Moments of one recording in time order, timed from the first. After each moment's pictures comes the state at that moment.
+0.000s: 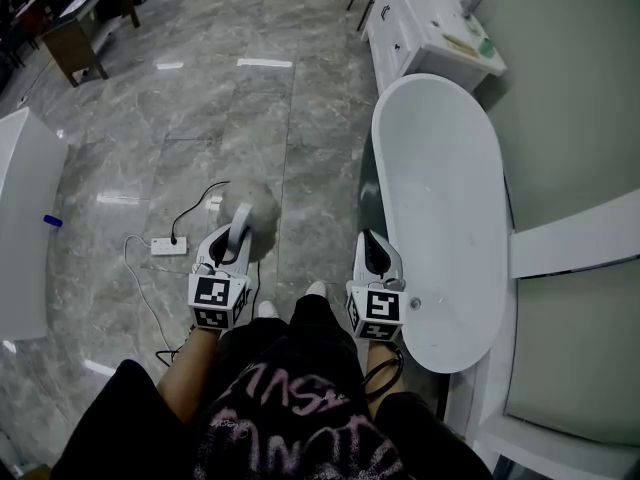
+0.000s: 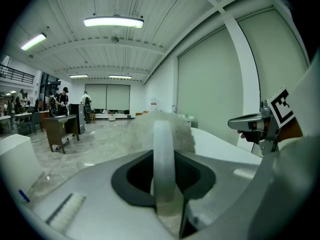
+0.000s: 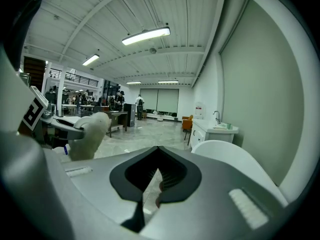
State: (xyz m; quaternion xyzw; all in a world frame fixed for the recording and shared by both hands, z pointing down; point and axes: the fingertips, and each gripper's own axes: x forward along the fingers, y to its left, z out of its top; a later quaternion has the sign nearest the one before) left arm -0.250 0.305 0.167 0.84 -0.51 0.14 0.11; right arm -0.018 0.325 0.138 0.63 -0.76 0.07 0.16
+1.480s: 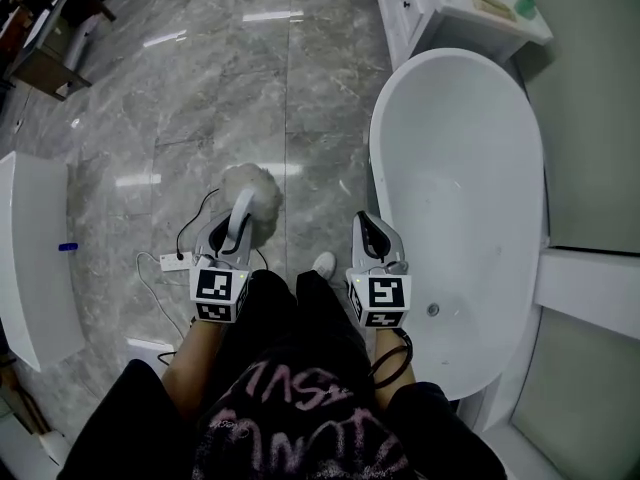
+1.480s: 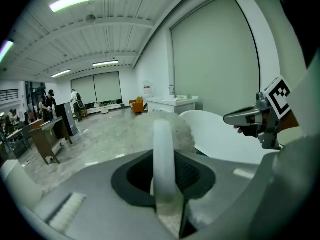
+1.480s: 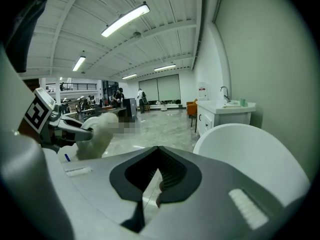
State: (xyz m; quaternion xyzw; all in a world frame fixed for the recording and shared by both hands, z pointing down) left arm -0.135 0.048 0.227 0.83 -0.48 0.25 0.11; right arm 0.075 0.073 0.230 0.59 -0.78 0.16 0.16
